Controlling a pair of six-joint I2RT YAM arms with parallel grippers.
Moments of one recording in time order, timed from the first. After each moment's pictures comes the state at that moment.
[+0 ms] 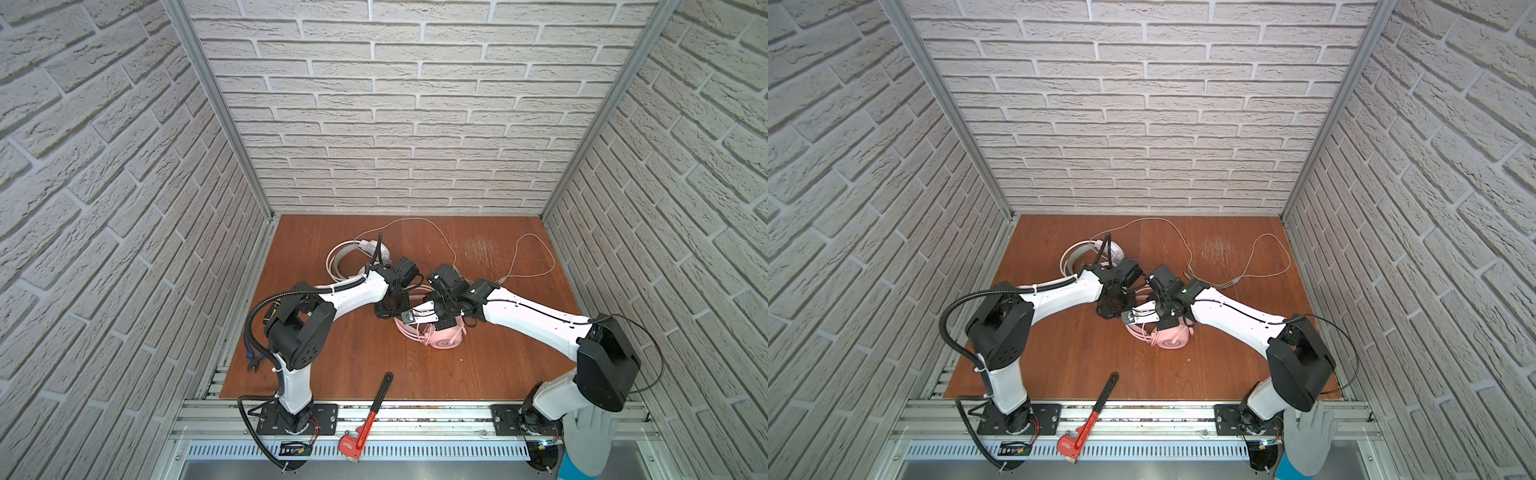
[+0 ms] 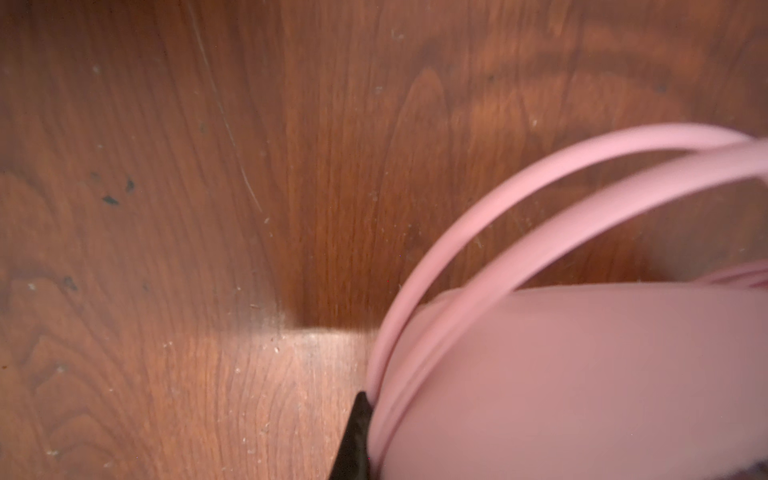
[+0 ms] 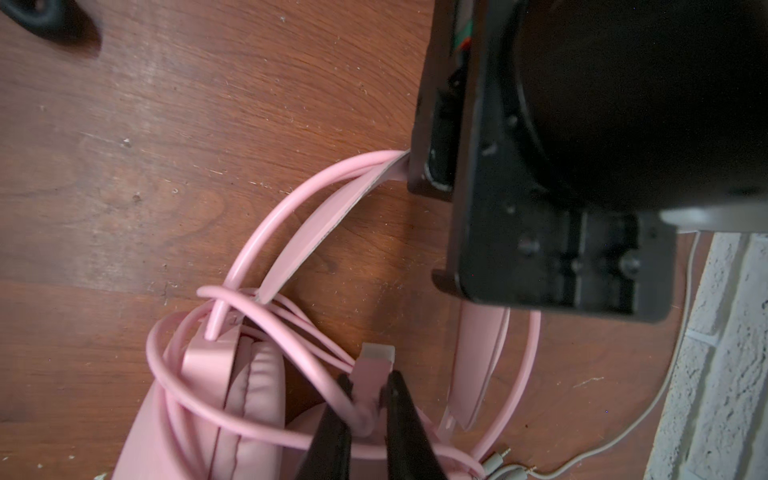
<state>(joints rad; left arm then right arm) -0.77 1.85 1.29 -0.79 0.01 -0.81 0.70 1.54 1.08 -0.66 -0.09 -1.06</state>
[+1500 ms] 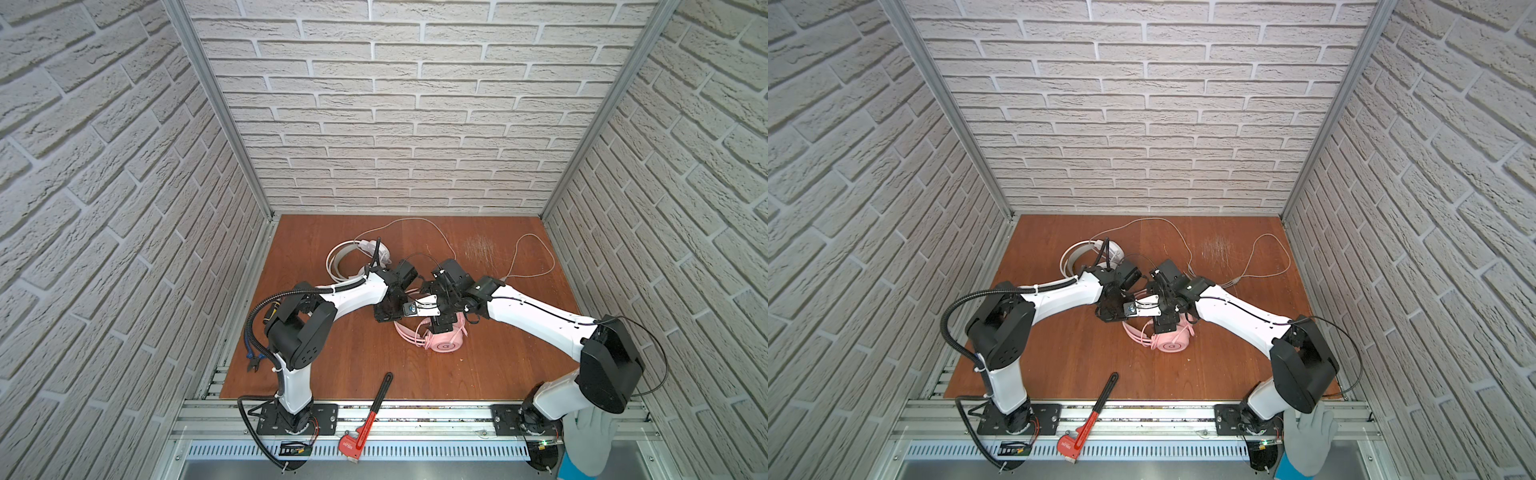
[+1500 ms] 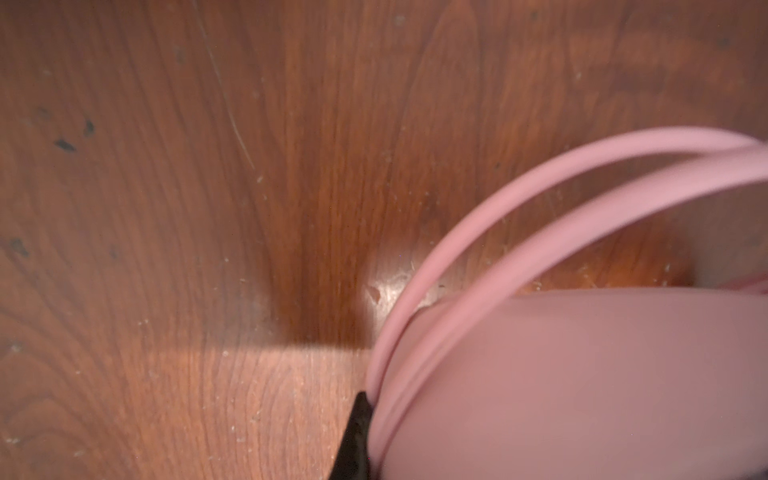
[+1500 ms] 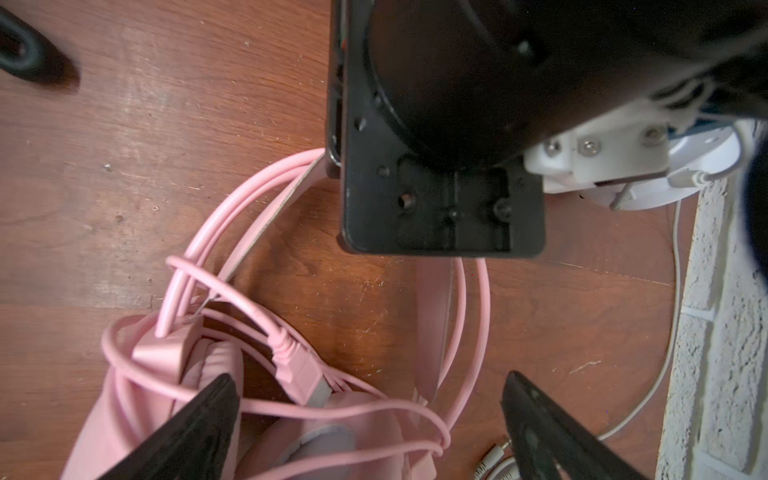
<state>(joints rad) -0.75 1.85 1.26 -0.79 0.05 -0.85 0.66 1.50 1.08 -0.65 -0.13 -1.01</state>
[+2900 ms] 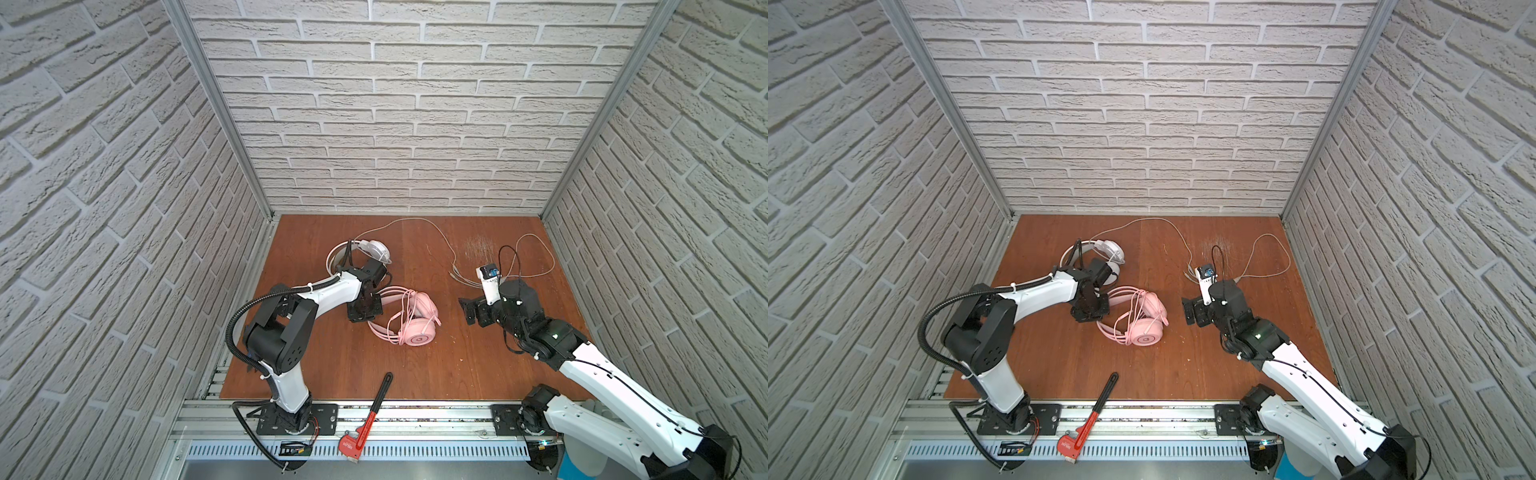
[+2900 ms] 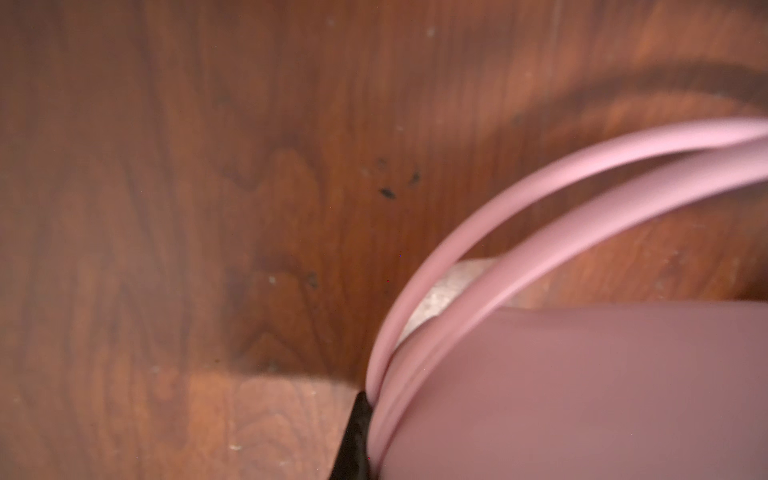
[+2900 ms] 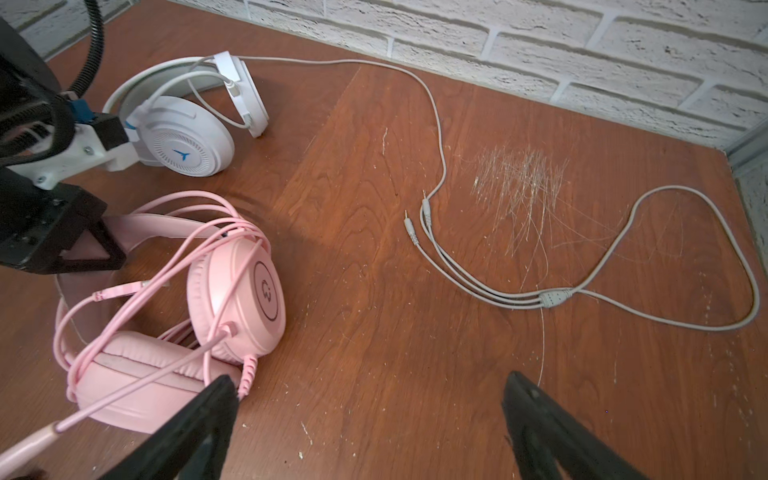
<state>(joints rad) -0.55 1.74 1.08 -0.78 0.03 -0.69 0.53 0.86 0.72 -0.50 0.23 0.17</state>
